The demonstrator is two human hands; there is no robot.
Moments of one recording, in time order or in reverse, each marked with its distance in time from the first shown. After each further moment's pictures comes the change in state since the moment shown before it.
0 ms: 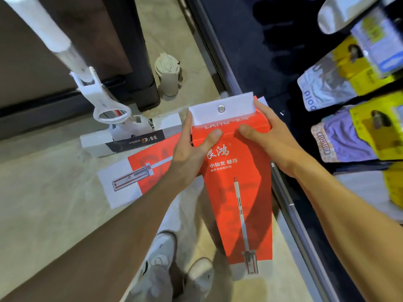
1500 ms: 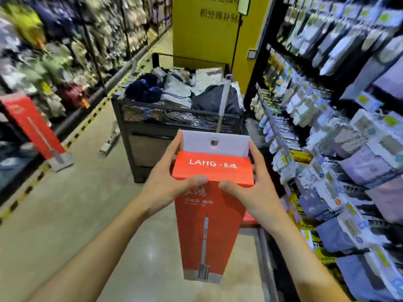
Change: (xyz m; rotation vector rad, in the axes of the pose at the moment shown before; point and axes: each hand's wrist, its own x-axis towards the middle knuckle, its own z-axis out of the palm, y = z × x) left_hand -0.748 0.348 -0.048 0.231 0.397 0.639; right_hand -0.666 -0.370 0.070 -0.113 -0.265 -0.739
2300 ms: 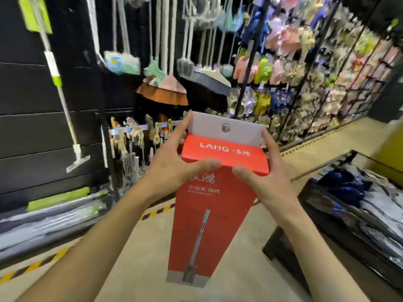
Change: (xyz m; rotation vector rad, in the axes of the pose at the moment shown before) left_hand -0.309 0.127 -0.436 0.241 0.903 0.084; right_hand -0.037 -0.278 0.472 0.250 -0.769 -0.413
